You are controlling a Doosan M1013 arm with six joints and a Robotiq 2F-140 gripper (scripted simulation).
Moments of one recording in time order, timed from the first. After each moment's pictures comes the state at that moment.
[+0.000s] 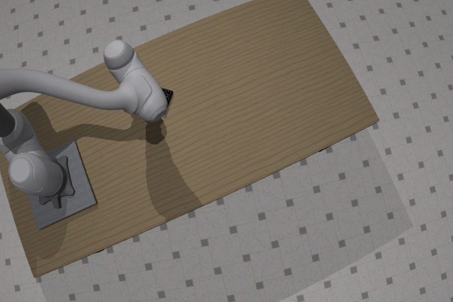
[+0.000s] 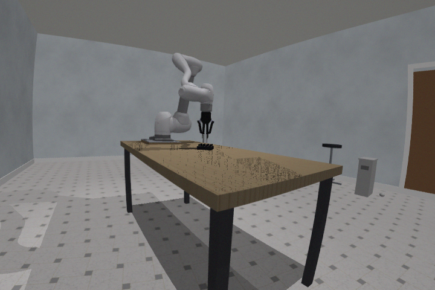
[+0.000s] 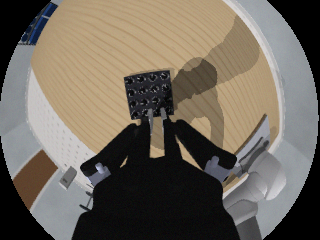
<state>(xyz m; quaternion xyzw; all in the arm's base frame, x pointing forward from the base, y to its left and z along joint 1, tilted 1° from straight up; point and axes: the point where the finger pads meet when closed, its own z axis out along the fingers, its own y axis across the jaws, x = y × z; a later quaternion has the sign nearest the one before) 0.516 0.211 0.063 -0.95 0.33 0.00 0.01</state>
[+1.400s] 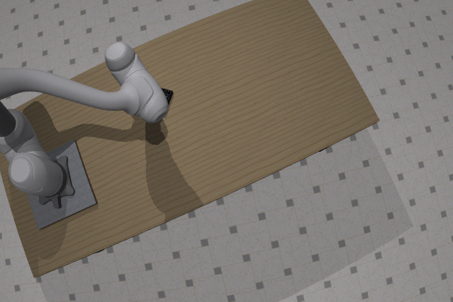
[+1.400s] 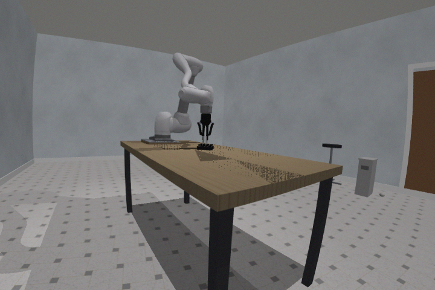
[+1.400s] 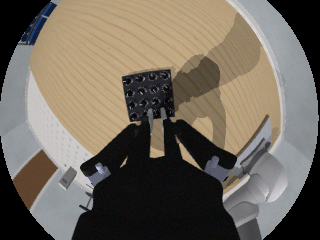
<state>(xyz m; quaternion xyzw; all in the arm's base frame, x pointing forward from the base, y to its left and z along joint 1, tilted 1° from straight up) 0.516 0.211 0.050 -0.95 0.33 0.00 0.01</state>
